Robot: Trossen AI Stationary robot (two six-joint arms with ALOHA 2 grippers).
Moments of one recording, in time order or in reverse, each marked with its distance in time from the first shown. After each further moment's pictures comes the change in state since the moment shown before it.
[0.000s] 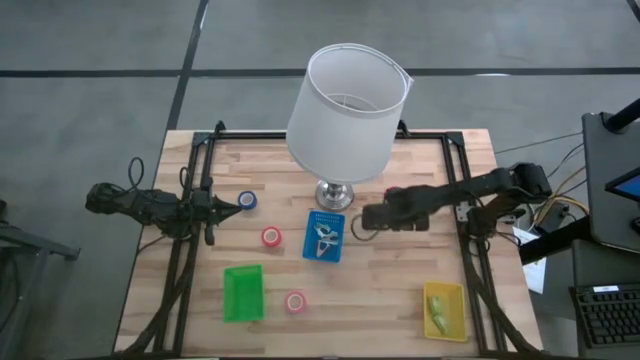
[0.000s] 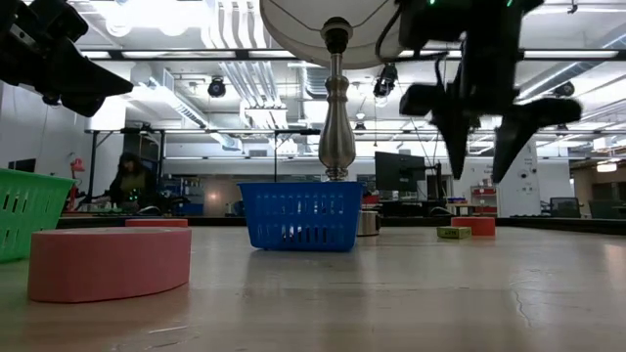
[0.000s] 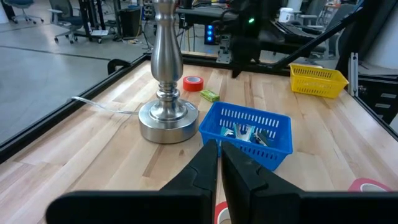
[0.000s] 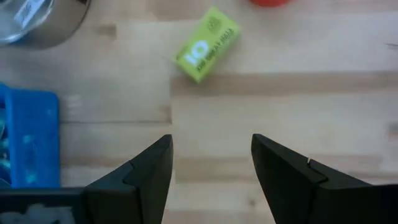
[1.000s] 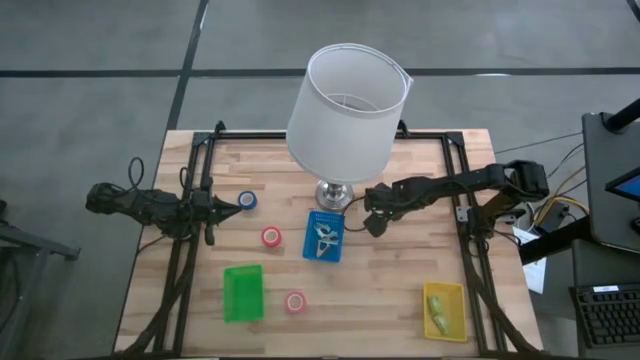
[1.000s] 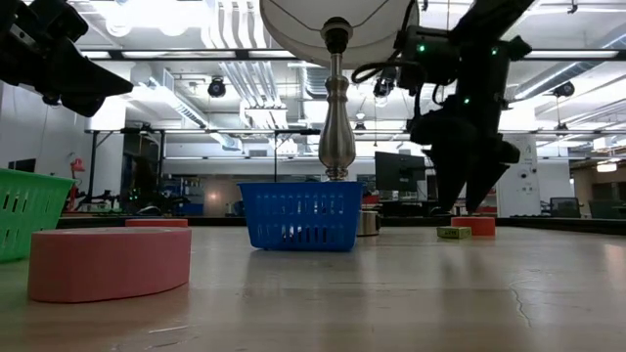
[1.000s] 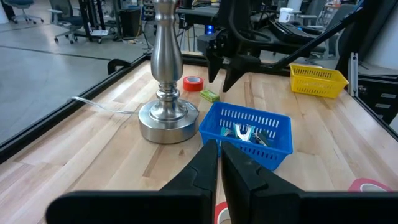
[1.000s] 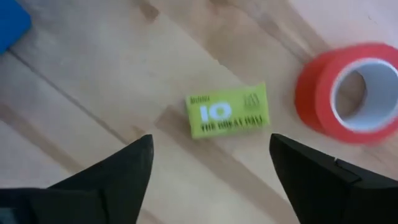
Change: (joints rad) left arm 0.000 0.000 0.000 0.000 0.000 0.000; right arm -0.143 0.010 -0.149 0.249 -0.020 -0.883
